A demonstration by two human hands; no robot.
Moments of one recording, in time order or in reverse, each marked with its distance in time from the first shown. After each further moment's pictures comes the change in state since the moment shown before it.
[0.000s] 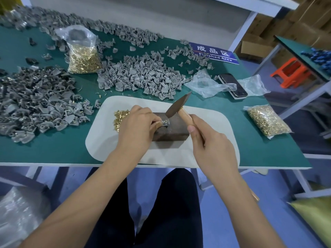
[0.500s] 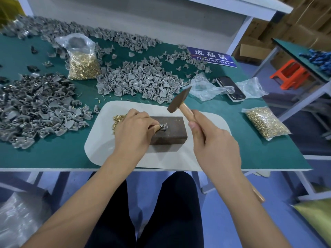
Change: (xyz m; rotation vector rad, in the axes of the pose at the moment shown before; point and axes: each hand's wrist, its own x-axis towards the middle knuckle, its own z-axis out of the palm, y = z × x) left_hand -0.001 0.001 -0.003 0.096 0.032 -0.019; right_hand 0.005 -0.008 -0.012 -0.050 0.097 -0.030
